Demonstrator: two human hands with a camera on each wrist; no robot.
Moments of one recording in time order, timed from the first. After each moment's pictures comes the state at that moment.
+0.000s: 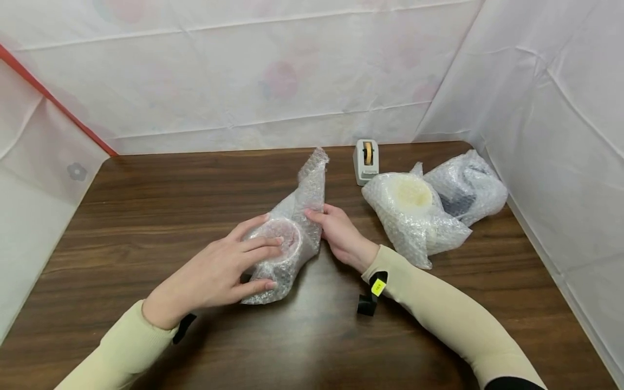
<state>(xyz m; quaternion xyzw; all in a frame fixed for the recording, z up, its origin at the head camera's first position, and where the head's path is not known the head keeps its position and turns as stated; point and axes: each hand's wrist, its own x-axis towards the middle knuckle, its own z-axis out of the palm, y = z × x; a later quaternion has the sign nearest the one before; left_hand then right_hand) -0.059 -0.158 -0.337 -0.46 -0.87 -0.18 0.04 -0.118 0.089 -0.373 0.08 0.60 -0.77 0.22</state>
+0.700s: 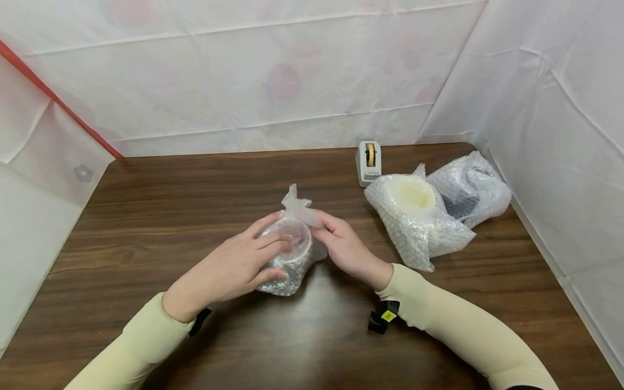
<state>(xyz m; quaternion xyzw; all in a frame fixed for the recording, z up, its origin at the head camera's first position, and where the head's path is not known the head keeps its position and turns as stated) -0.068 -0.142 -0.338 -0.47 -0.87 -0.15 0.04 -0.083 0.106 -0.353 -0.21 0.73 -0.65 0.11</state>
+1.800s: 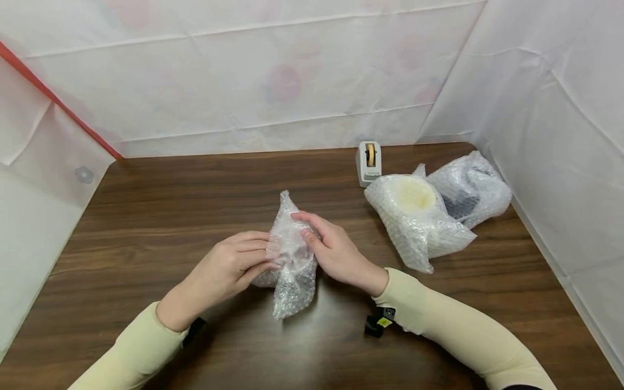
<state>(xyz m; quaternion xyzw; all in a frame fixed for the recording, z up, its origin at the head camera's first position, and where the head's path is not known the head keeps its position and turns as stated) -0.065 -0.146 -0.341 -0.49 -0.80 -0.31 0.17 -0.078 0.097 -0.349 -0.22 0.82 -0.52 0.07</state>
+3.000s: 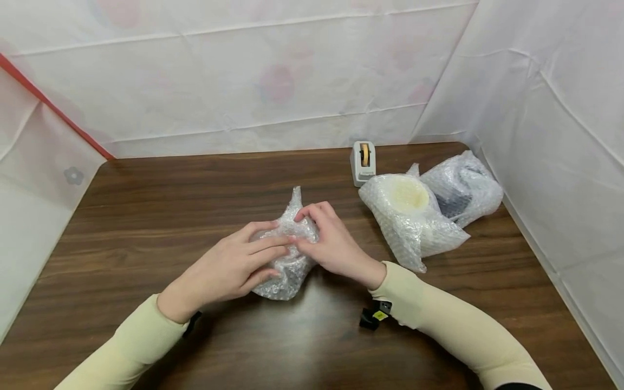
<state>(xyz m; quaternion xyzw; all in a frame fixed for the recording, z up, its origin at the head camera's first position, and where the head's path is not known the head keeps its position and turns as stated) -0.075 -0.140 -0.341 -0.55 -0.80 -0.22 0.14 -0.087 0.102 -0.339 -0.20 0.86 -0.47 0.06</state>
